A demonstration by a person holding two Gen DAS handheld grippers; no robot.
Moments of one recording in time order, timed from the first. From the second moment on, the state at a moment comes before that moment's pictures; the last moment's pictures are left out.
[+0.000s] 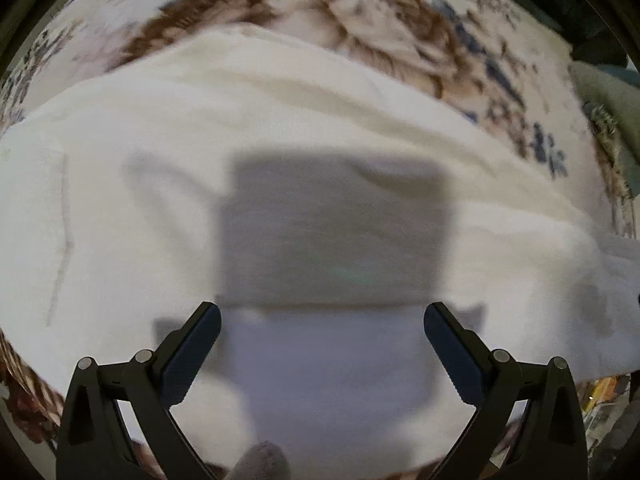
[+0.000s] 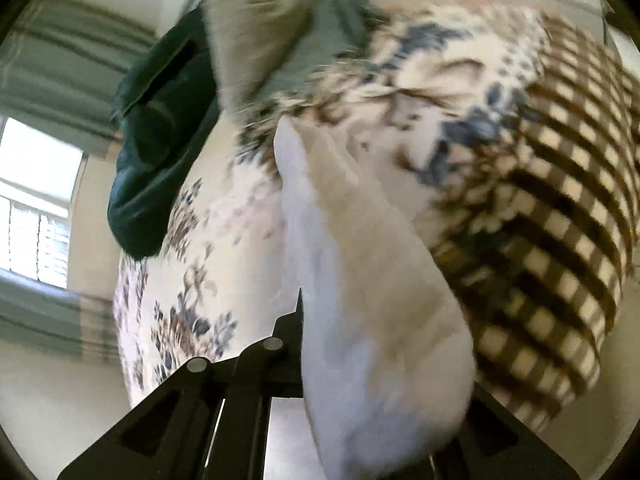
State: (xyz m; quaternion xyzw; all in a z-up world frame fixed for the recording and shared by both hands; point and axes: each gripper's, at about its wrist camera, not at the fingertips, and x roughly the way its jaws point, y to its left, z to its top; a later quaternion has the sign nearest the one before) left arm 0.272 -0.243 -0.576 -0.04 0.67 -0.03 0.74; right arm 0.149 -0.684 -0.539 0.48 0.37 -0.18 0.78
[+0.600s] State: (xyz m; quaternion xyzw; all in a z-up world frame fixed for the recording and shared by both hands) left arm 0.285 0.008 -0.522 -0.11 0.62 0.01 0.77; right arm 0.235 -0.348 -0.486 0.34 0.45 -0.12 0.82
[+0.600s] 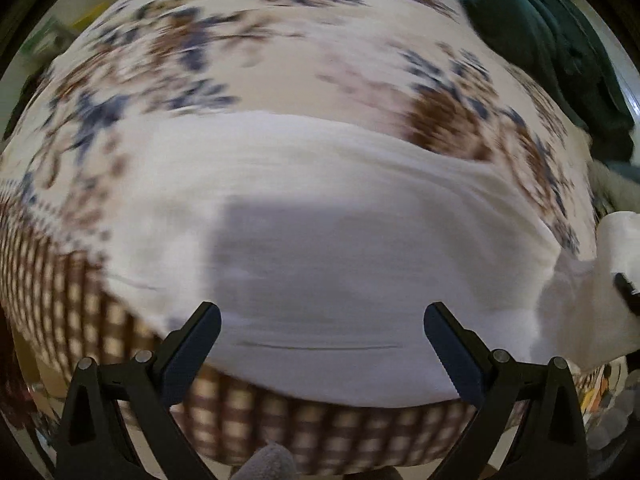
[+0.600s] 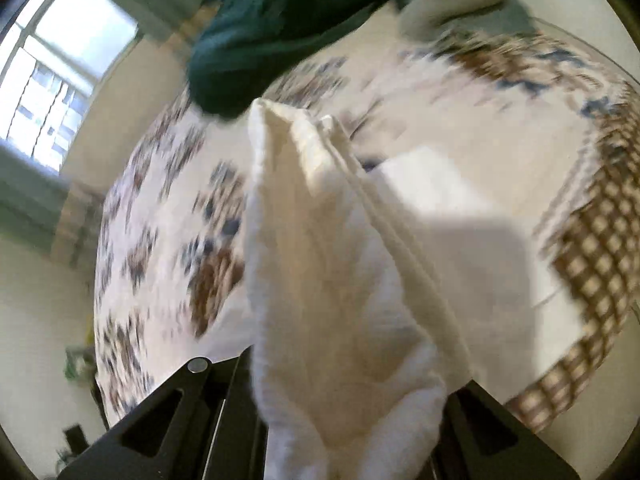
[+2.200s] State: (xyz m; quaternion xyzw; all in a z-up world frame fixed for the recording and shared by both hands) left arm 0.195 0.132 -0.552 -0.30 0.60 0.14 0.73; right arm 0.306 -0.114 -0.549 -0.01 0.69 -0.05 0.72
